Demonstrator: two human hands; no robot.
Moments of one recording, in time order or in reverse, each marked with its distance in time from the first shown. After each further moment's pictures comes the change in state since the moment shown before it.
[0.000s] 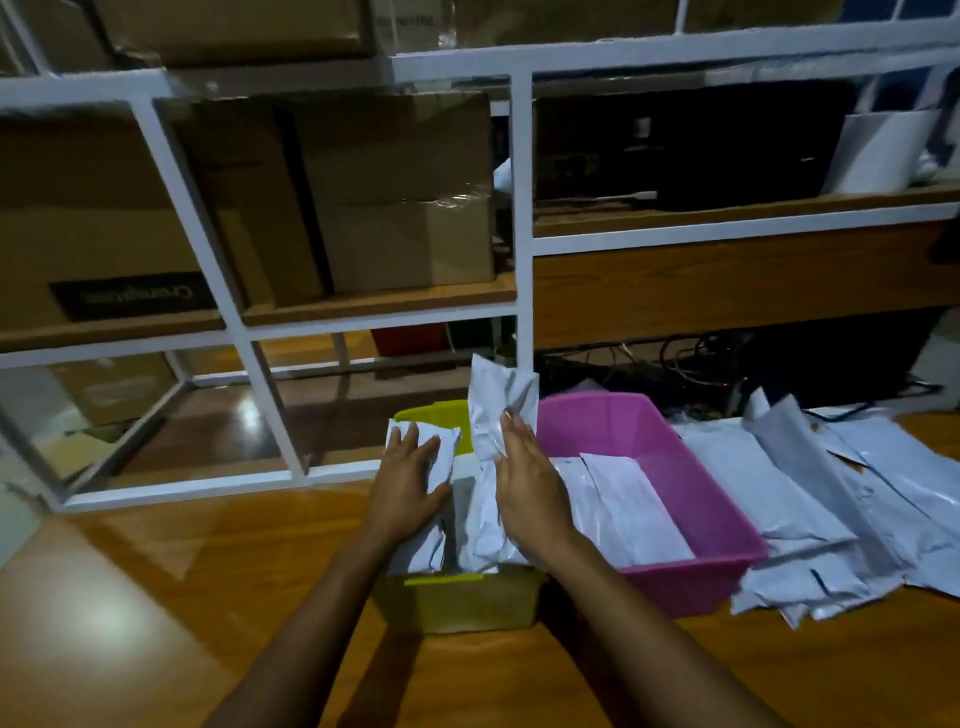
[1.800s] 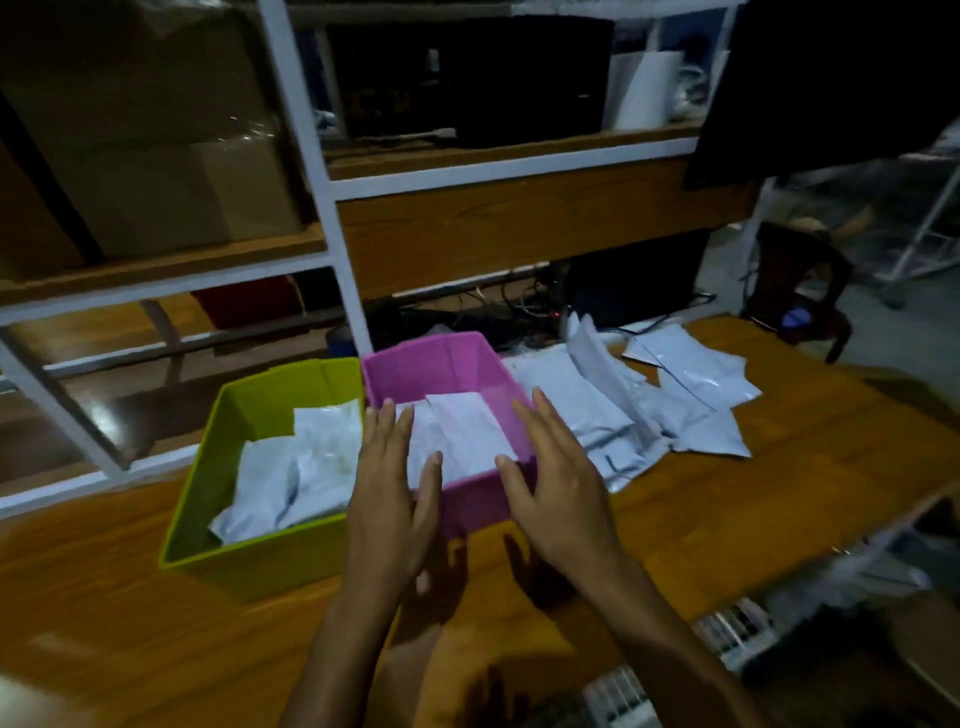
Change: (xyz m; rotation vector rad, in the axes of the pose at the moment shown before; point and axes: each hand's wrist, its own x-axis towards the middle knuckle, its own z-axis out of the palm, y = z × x) left_hand -0.105 0.213 0.043 -0.386 0.237 0.166; right_hand -0.143 0.073 -0.169 -0.134 0.185 0.151
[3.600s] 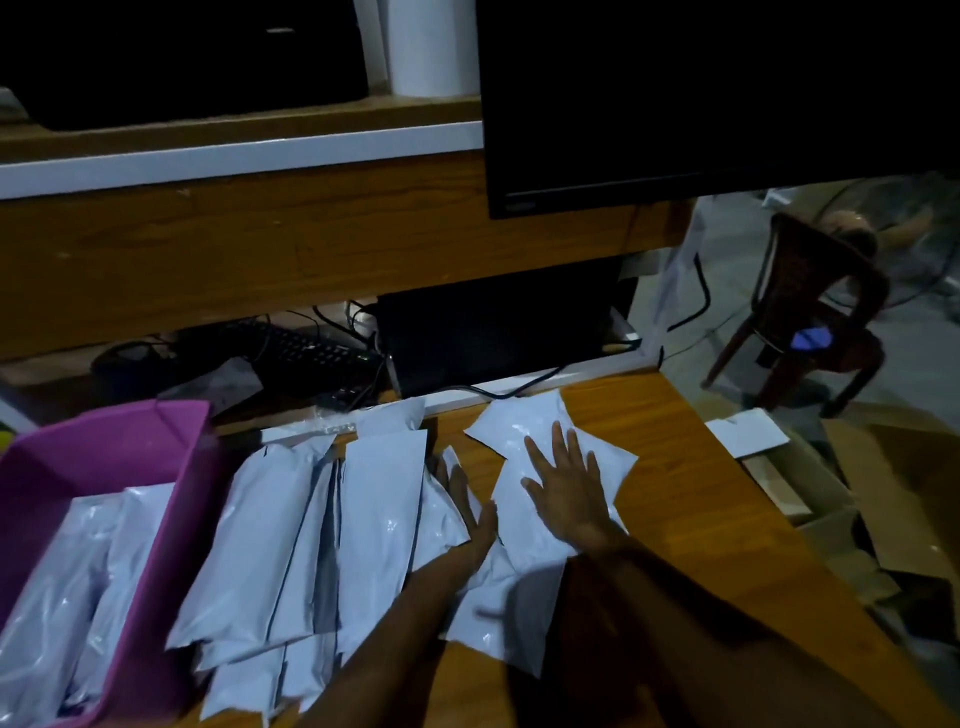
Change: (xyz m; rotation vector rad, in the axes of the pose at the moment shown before) left_hand 0.180 0.151 0.501 -0.141 -0.740 -0.634; right_hand 0.259 0.534 -0.063 -0.533 -0.481 0.073
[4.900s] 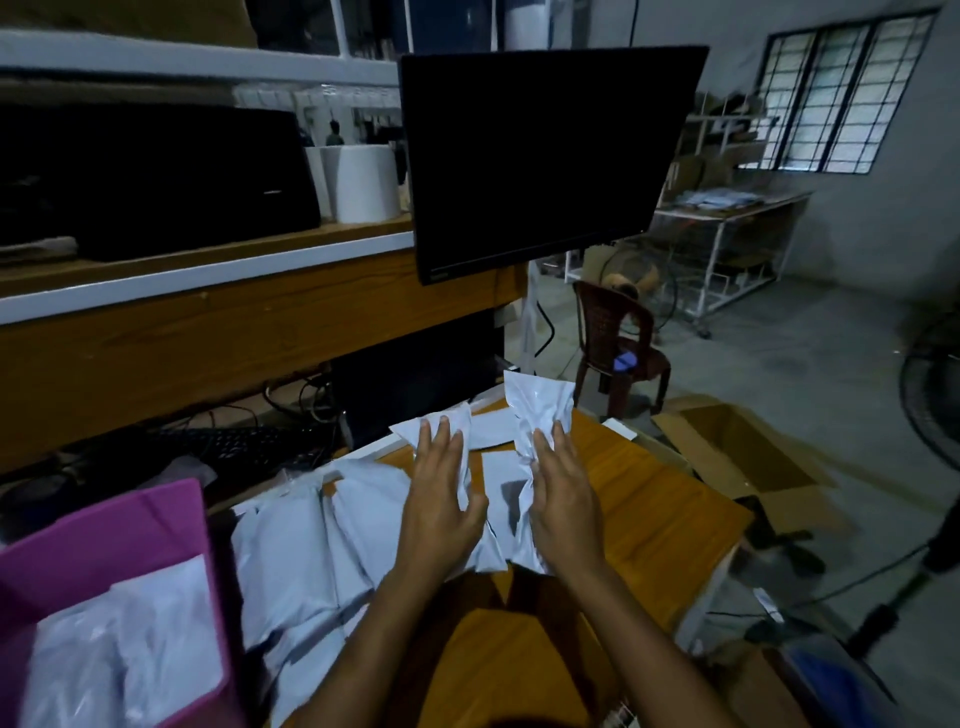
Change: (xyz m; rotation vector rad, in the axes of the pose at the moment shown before) left_hand -0.141 -0.010 -0.058 0.140 0.422 0.941; right_hand -0.213 -0.120 -0.106 0.379 0.805 0.234
